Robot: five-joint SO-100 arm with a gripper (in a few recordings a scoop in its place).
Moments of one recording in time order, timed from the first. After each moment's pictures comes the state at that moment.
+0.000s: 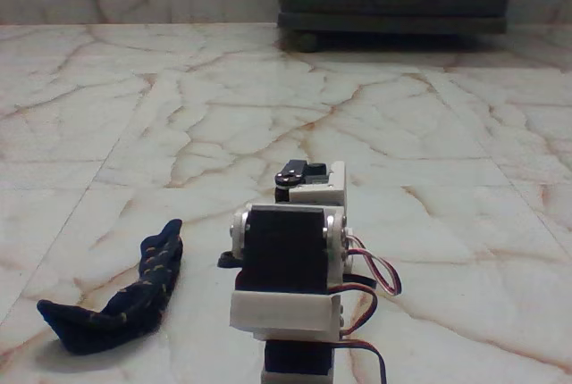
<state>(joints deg) 5.5 137.5 176.7 -42.9 -93.2</state>
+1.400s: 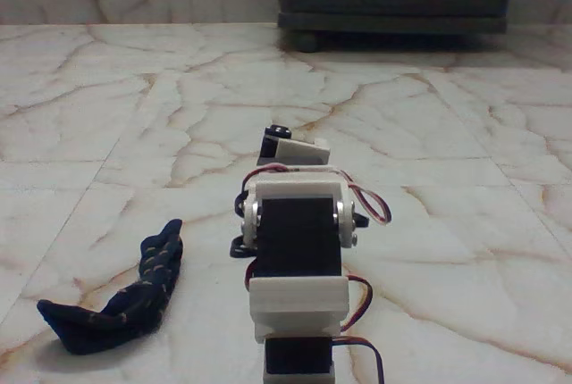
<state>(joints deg) -0.8 134.2 154.5 -8.2 -77.3</state>
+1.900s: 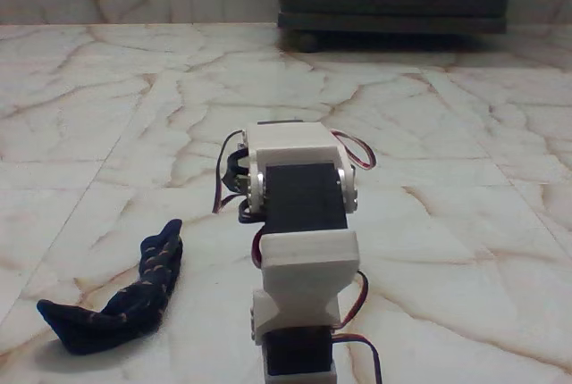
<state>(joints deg) -6.9 126.5 137.5 37.2 -44.8</state>
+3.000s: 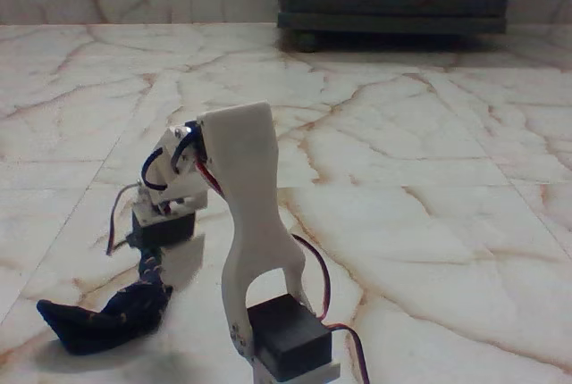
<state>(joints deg) -31.5 68.9 102.5 32.9 -13.9</state>
